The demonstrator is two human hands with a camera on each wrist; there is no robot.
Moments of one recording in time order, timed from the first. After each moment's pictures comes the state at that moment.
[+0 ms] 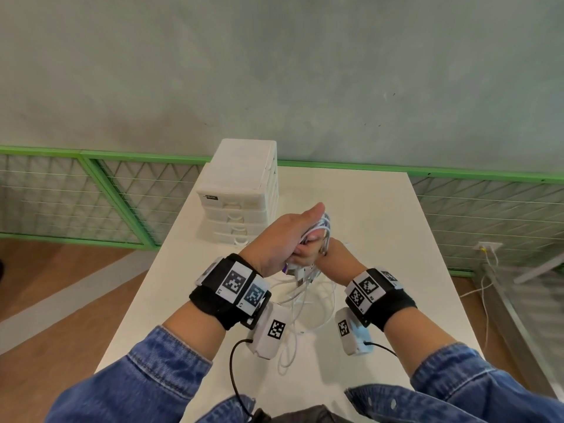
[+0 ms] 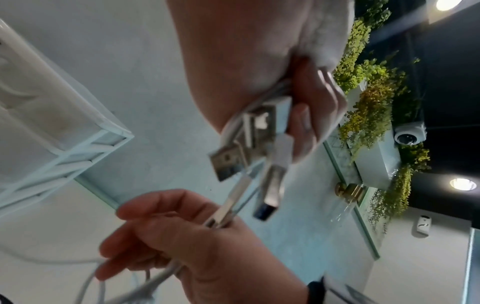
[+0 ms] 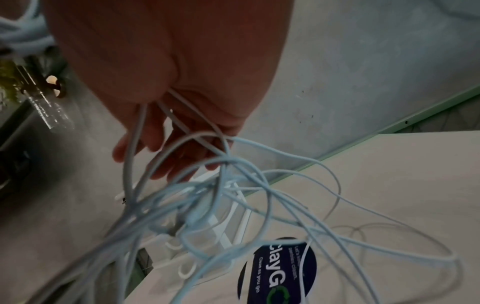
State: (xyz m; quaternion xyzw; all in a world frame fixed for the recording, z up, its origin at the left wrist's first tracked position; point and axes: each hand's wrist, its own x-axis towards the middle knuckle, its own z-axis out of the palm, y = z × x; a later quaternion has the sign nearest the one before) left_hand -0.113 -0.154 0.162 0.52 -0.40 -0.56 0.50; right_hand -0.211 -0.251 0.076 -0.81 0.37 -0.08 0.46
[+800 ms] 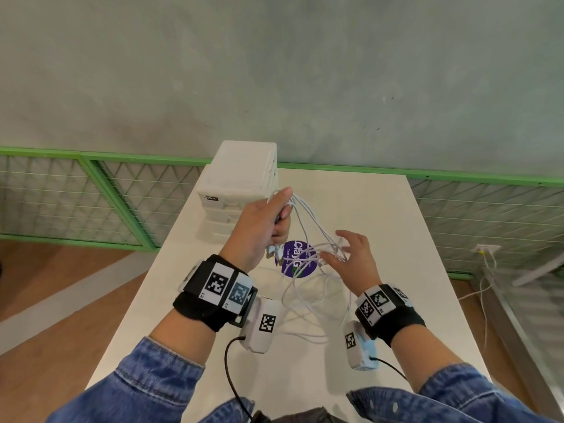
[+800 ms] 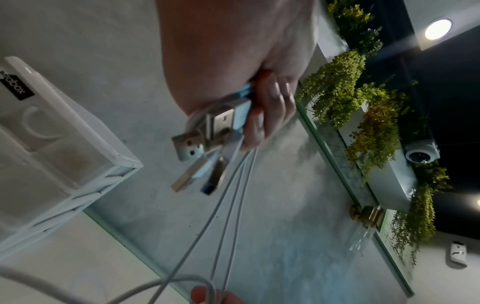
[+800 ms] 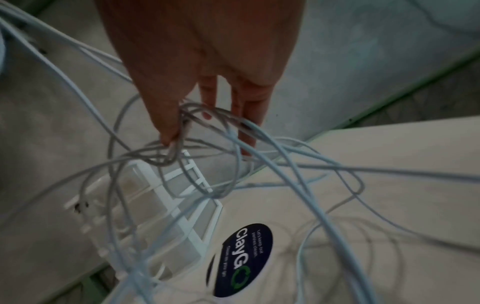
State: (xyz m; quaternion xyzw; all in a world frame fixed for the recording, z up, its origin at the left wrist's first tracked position) left_hand -0.090 -0.146 0.166 0.54 -0.32 -0.45 0.64; right_hand -0.243 -0.264 0.042 -0.76 0.45 -0.27 0.39
